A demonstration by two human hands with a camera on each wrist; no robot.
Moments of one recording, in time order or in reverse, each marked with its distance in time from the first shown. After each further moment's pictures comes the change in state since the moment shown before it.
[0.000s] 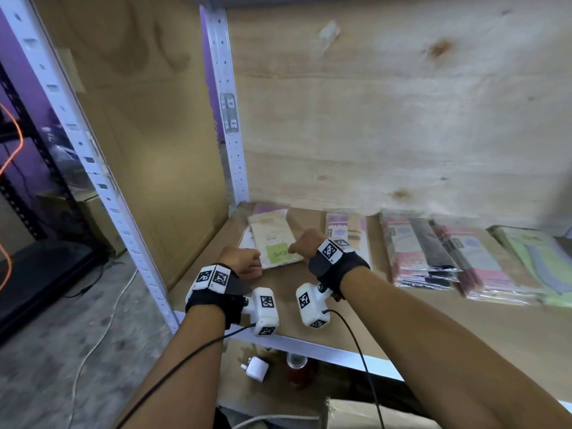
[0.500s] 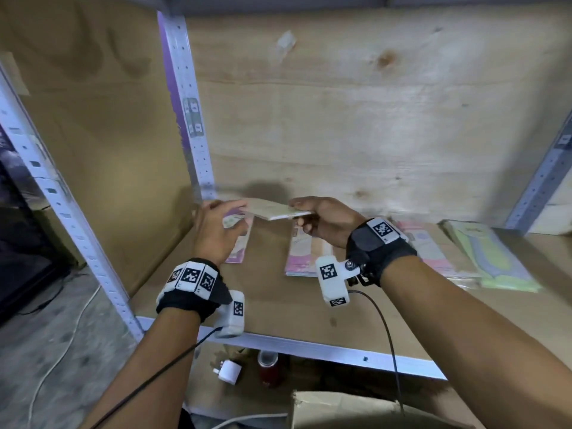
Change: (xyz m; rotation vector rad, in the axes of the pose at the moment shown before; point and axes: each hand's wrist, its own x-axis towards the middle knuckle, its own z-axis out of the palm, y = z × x) left_hand -0.035 0.032 0.019 0.514 0.201 0.982; right_hand -0.080 0.035 -0.103 1.069 -0.073 -0.110
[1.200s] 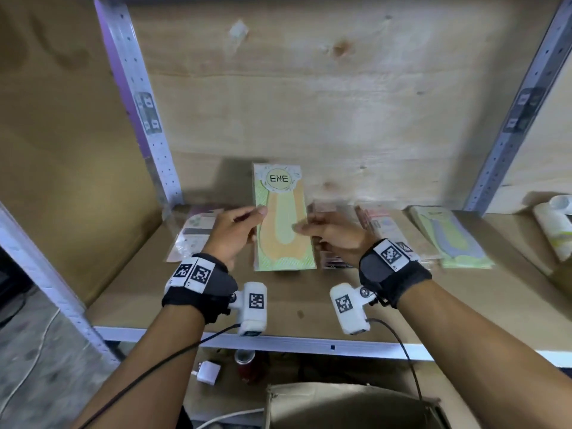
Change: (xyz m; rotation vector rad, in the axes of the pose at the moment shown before) left_hand -0.015 0.062 0.075 -0.692 -0.209 -0.254; right_hand -0.046 0.032 -0.074 -0.275 0.026 -0.115
